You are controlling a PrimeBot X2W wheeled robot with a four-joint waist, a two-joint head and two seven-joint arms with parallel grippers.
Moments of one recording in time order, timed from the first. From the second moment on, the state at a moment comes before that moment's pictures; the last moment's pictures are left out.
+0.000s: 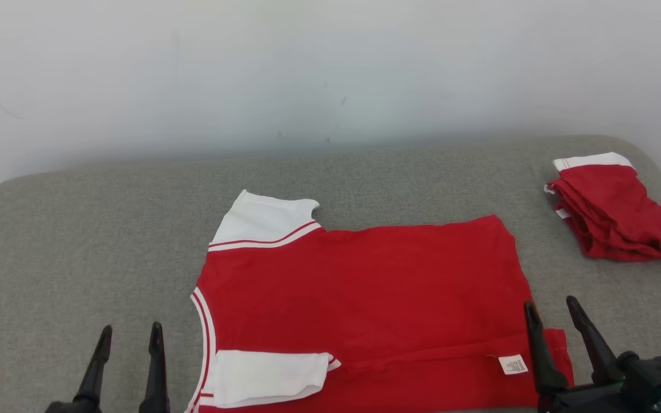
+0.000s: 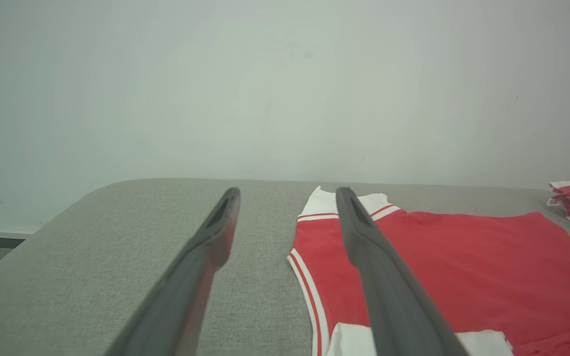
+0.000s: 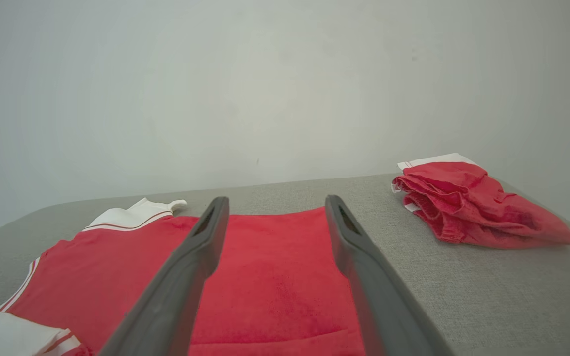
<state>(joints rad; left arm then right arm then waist) 0.03 0.21 -0.12 0.05 -0.31 0.04 -0.26 0.00 -0.20 0.10 0.15 0.31 0.13 -0.26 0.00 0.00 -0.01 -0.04</state>
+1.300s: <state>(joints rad) -0.45 0.29 -0.10 0.23 -0.25 -0.11 -0.12 -0.37 -0.33 0.07 0.36 0.39 0.13 -0.16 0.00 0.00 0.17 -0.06</state>
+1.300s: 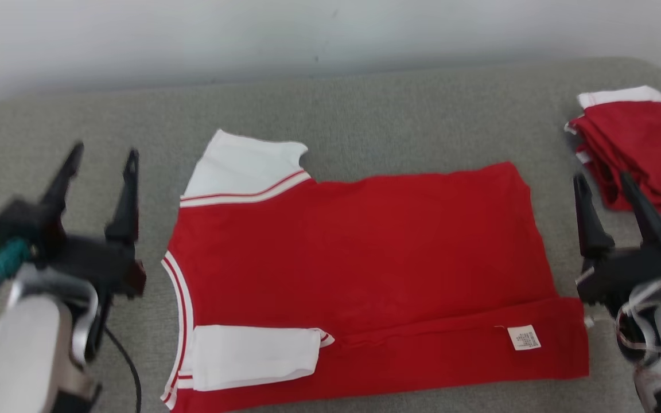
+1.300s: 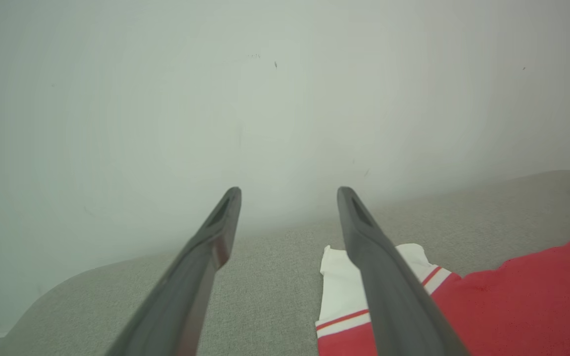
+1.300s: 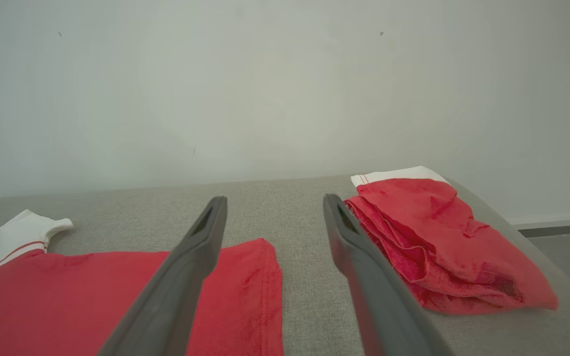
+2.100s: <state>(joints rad) -1.12 0.46 -0.59 0.73 -0.54 -0.13 0.21 -0.95 -0.38 0.52 0.74 0.68 0.13 0.12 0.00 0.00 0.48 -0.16</state>
